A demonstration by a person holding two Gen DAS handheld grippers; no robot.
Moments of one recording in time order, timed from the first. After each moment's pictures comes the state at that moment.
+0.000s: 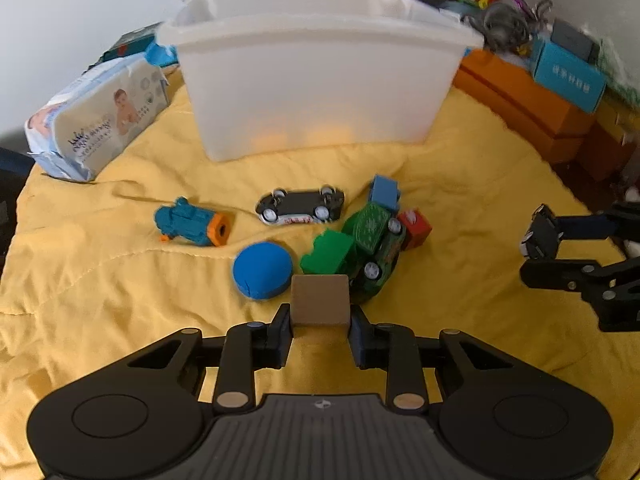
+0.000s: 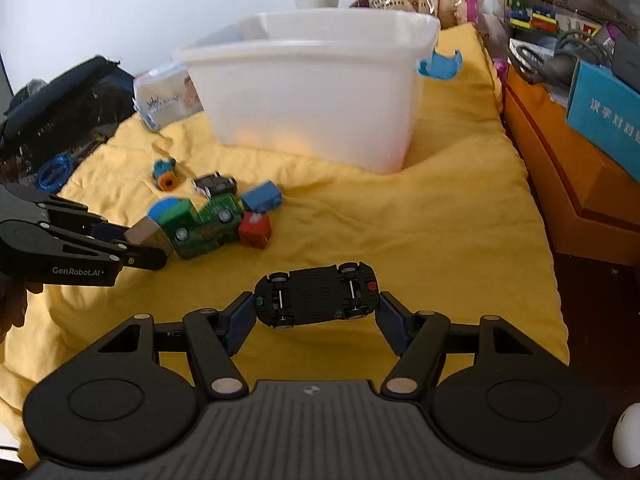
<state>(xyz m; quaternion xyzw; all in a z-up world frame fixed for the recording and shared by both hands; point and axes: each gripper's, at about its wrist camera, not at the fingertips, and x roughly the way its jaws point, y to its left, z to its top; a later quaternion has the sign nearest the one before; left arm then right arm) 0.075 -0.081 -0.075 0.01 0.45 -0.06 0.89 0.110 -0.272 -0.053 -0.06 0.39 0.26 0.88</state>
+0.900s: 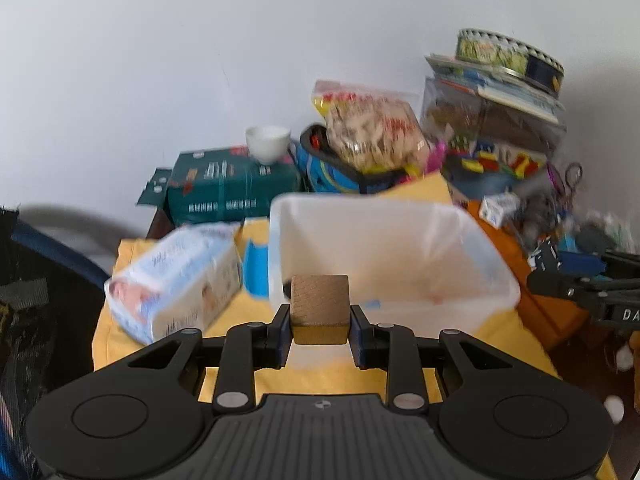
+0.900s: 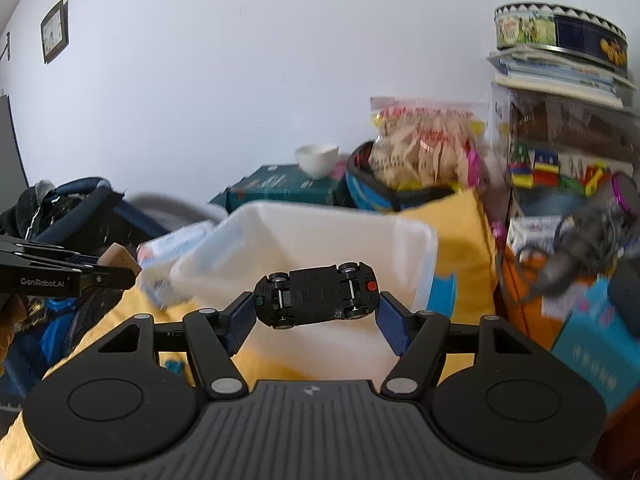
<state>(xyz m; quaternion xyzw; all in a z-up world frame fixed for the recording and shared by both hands) 0.138 -0.018 0.070 -0.04 0.31 -0.02 0.95 0.198 -0.251 0.070 -0.02 0.26 0.27 0.93</state>
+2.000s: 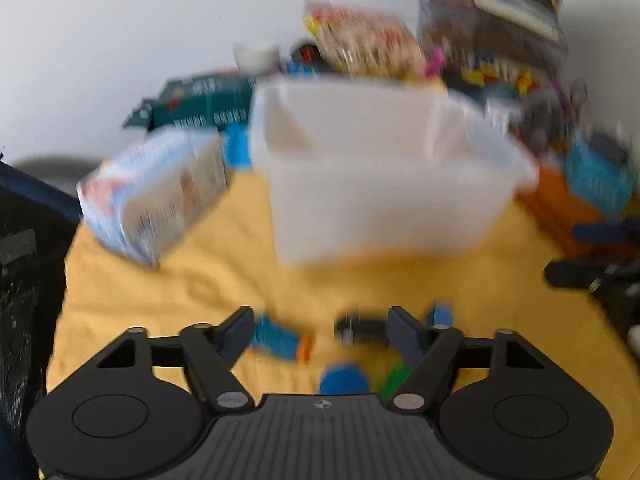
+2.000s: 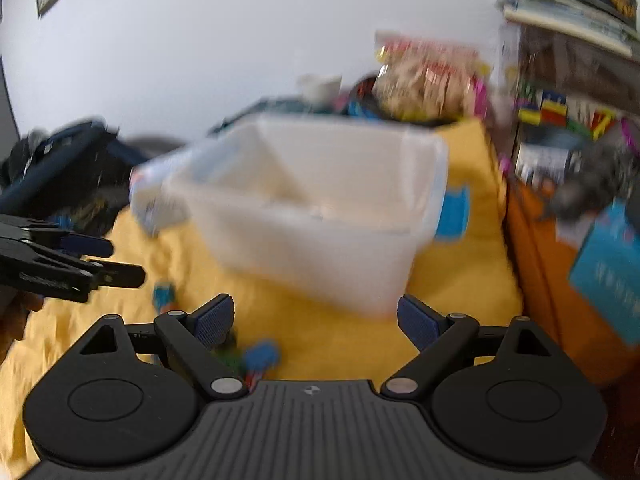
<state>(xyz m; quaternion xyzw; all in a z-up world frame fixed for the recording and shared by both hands) 0.108 -0.034 -0.032 0.00 0.40 -0.03 0.92 0.156 -0.250 0.000 -0.06 0.34 0.26 0.90</state>
